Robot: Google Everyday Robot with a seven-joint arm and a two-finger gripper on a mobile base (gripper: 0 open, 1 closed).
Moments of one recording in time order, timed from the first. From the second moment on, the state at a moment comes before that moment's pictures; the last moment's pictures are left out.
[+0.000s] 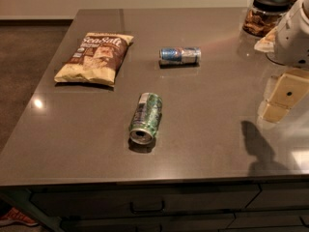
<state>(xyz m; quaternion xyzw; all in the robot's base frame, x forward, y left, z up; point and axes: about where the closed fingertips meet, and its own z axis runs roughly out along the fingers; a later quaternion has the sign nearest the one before) 0.438 -0.217 0.976 -0.60 0.78 -0.03 0.16</state>
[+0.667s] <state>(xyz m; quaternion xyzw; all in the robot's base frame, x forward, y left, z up) 0.448 -0.209 0.978 -0.62 0.76 -0.04 0.17</state>
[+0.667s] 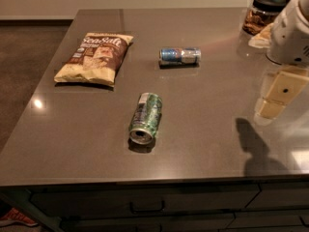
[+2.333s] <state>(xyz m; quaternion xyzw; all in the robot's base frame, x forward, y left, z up) 0.497 -0.086 0.953 -0.87 0.45 -0.03 0.20</state>
